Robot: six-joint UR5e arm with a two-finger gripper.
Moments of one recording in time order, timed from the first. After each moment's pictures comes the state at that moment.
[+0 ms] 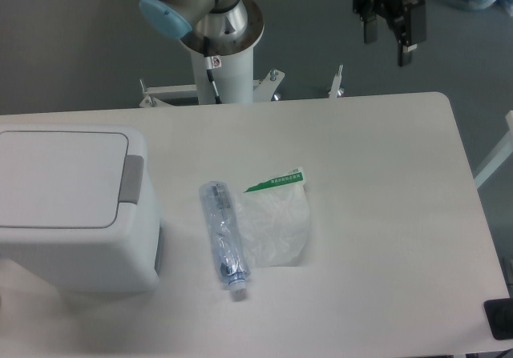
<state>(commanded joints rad) 2.94 -1.39 -1.75 -1.21 1.40 2.04</state>
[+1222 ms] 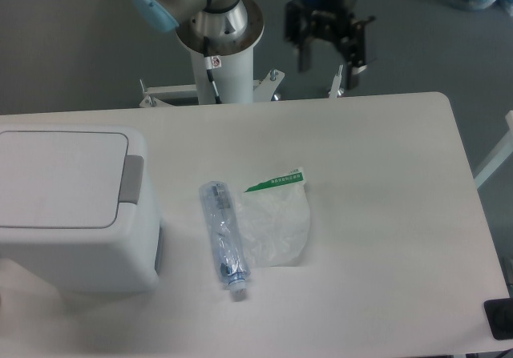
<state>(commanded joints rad) 2.64 -1.41 -1.72 -1.12 1.24 1.10</state>
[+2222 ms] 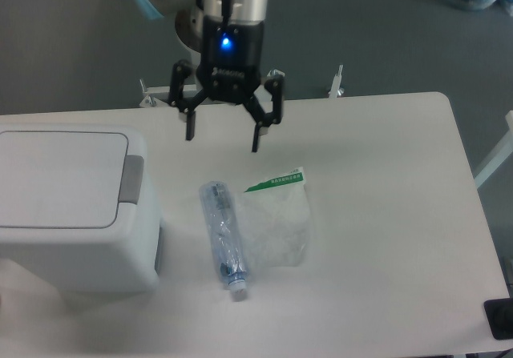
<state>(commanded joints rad) 2.37 -1.59 -1.65 -0.93 1.21 0.40</state>
